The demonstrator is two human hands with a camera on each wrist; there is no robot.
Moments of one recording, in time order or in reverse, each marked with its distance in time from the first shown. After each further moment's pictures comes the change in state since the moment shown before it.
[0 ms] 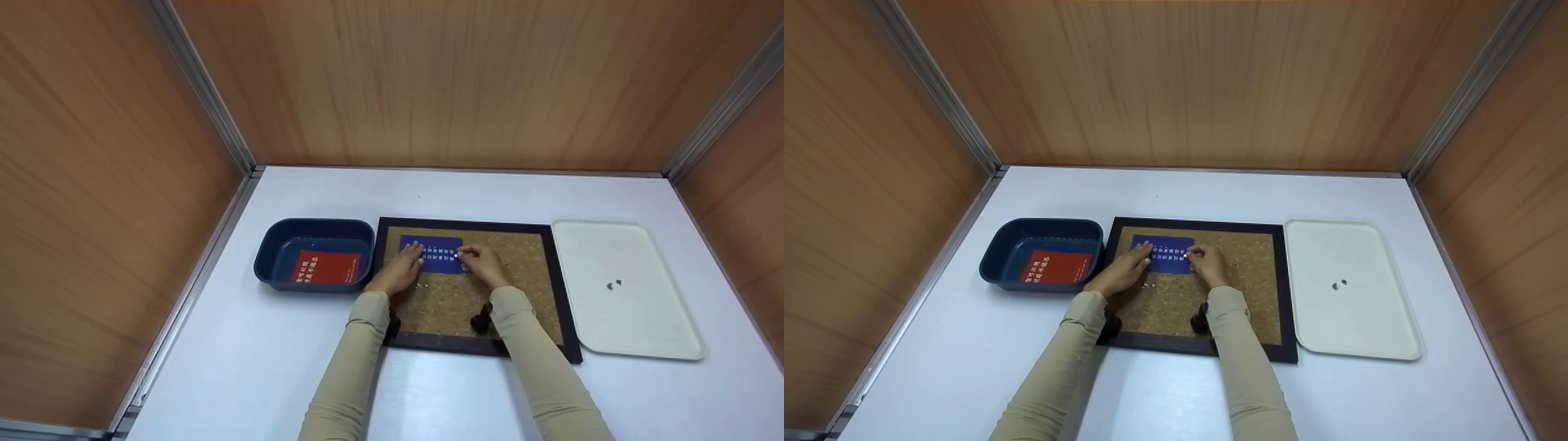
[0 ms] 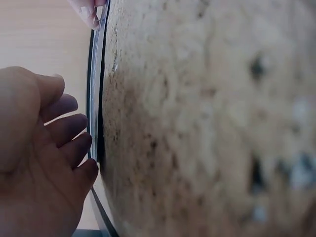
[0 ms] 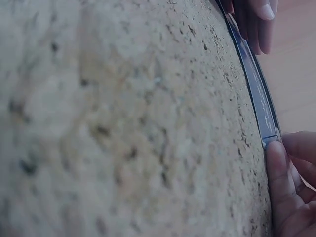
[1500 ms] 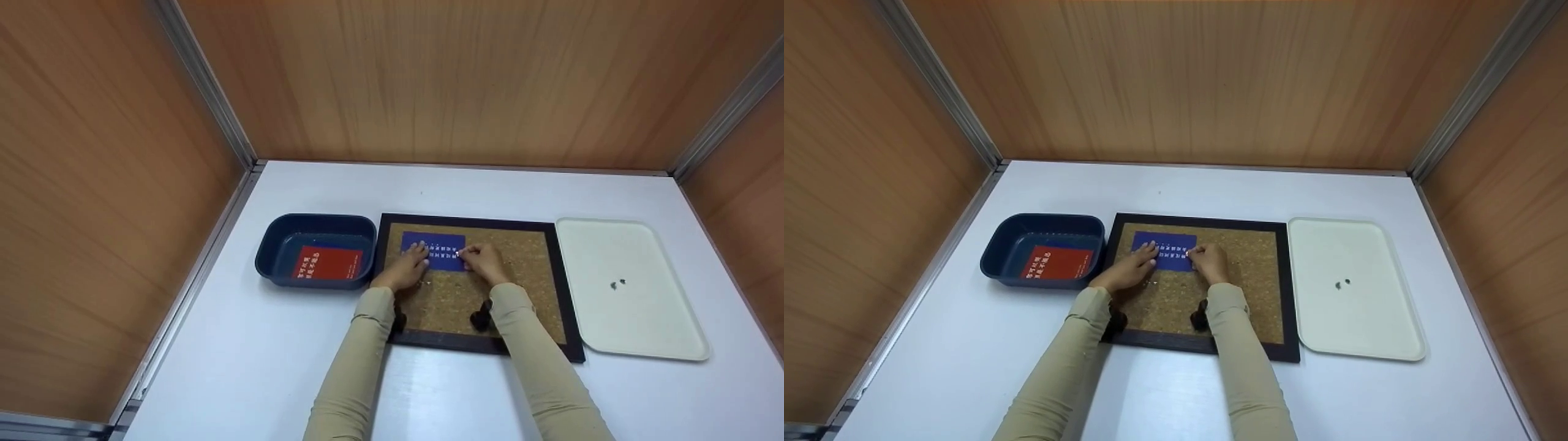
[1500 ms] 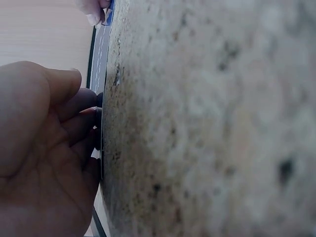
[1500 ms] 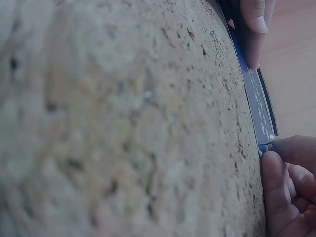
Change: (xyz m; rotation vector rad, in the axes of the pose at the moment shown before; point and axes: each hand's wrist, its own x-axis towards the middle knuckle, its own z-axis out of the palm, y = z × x) left_hand 0.003 0.001 0.001 -0.019 -0.120 0.003; right_hand 0.004 -0.004 0.004 -0.119 0.031 0.094
